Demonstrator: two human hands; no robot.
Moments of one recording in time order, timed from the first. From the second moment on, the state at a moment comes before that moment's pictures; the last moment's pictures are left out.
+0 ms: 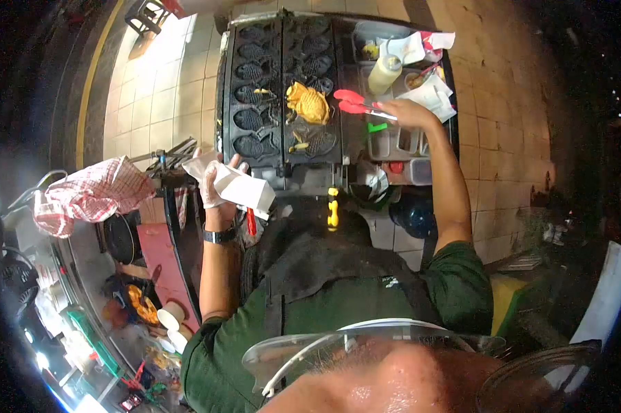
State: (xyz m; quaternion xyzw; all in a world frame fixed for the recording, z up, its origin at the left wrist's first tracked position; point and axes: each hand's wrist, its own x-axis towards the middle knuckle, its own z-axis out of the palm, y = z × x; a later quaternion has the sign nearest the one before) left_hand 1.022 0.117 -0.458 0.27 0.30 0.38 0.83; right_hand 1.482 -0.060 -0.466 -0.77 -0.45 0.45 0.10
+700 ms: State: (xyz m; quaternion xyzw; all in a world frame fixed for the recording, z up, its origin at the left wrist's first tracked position) left_hand 0.973 0.155 -0.487 0.25 0.29 0.30 0.87; right_hand 1.505 0.028 -0.494 -0.69 -0.35 0.62 0.14
